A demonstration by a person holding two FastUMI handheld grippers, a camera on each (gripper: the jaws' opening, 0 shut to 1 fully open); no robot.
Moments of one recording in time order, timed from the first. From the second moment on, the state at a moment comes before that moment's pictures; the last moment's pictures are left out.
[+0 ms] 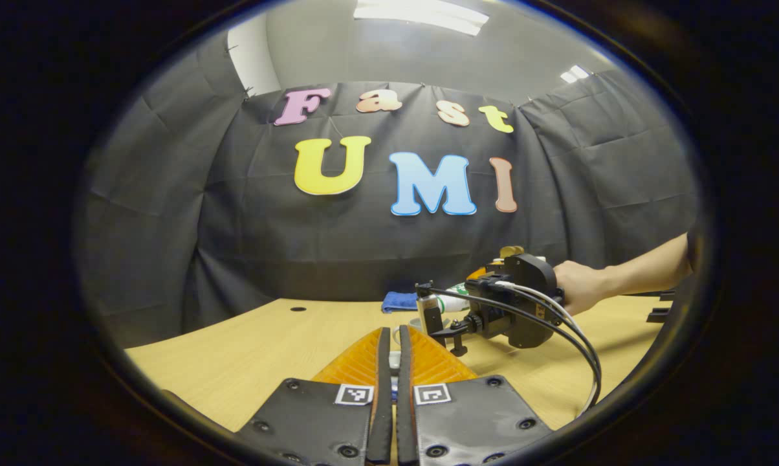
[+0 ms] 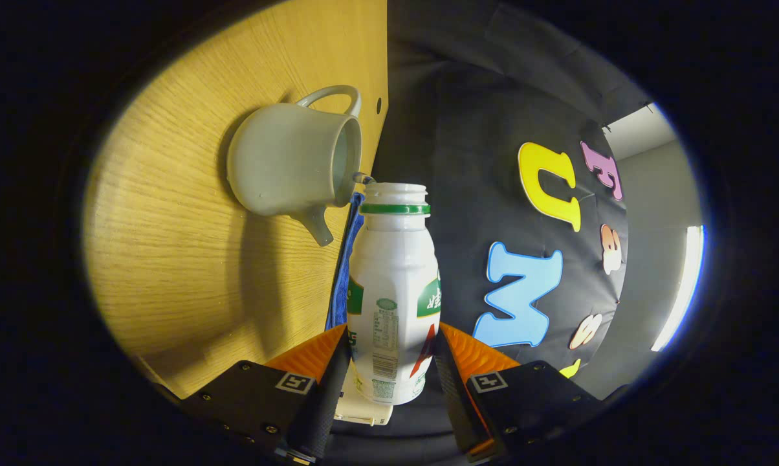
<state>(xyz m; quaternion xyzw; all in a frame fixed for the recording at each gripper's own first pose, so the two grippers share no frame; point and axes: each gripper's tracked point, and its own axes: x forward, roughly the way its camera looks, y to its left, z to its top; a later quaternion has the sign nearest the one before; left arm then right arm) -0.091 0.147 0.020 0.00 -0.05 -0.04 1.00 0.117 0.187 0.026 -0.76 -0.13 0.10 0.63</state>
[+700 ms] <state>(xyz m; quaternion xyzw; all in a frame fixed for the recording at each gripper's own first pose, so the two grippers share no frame) -0.090 0.147 0.016 -0.01 -0.04 -0.05 1.00 0.115 0.192 0.036 -0.78 -0.16 0.08 0.60</state>
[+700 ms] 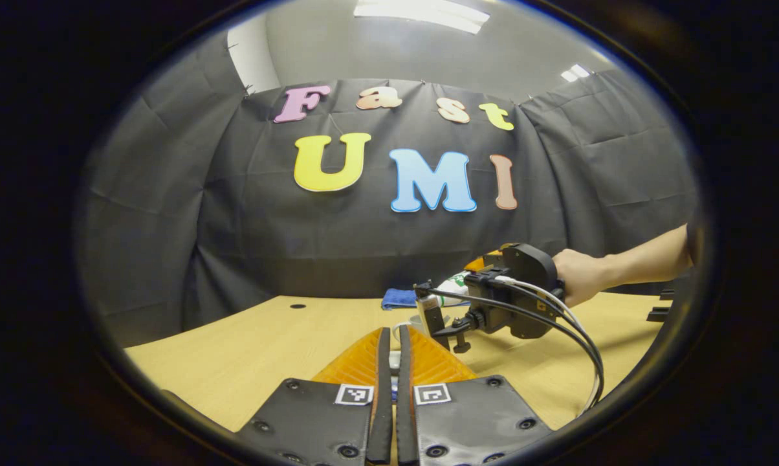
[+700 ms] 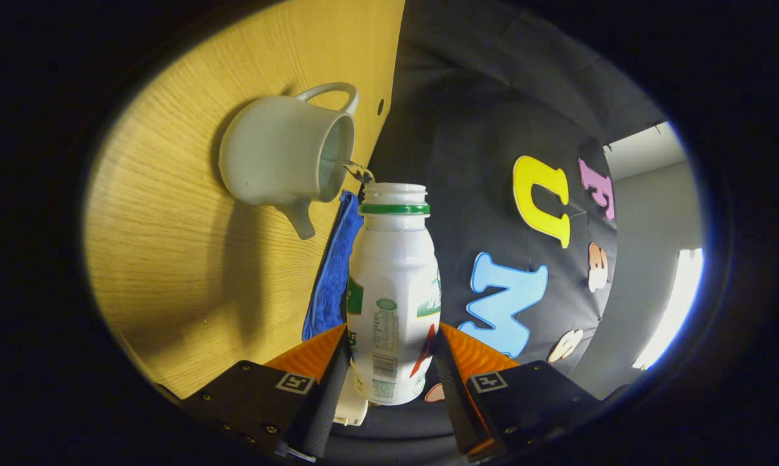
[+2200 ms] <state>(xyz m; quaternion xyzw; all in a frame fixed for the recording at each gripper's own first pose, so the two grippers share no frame) -0.089 0.141 0.011 0.00 -0.03 -0.06 1.00 0.119 0.197 0.043 -0.82 -0.21 0.05 0.53</state>
